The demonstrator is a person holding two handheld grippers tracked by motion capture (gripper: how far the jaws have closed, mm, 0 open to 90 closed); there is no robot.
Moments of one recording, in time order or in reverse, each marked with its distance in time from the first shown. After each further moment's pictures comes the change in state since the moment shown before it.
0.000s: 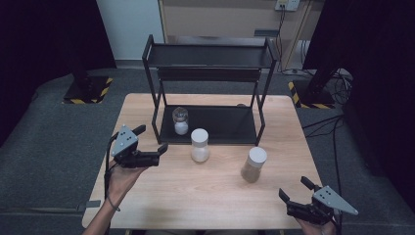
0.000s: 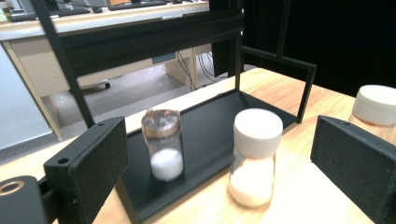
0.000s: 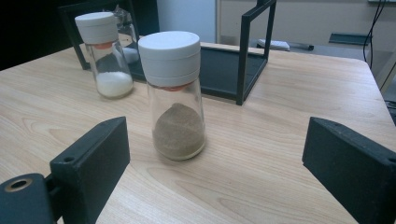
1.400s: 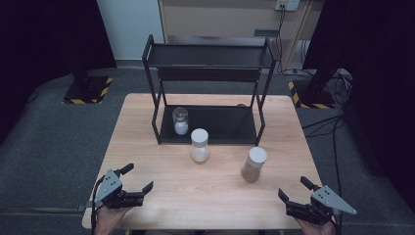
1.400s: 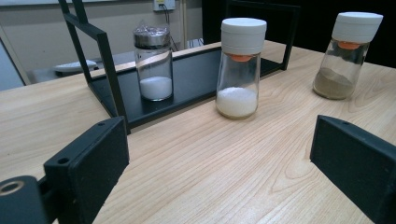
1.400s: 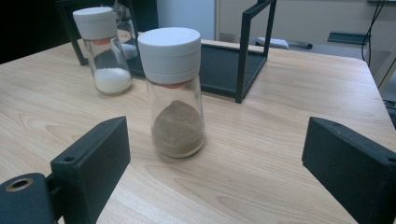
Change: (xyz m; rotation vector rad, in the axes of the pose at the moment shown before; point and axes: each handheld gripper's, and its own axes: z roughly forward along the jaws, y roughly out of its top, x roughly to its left) left arm 0.003 -0.107 -0.048 0.010 -0.035 -0.016; right arm 0.002 0.002 0.001 0.013 -0.005 -0.011
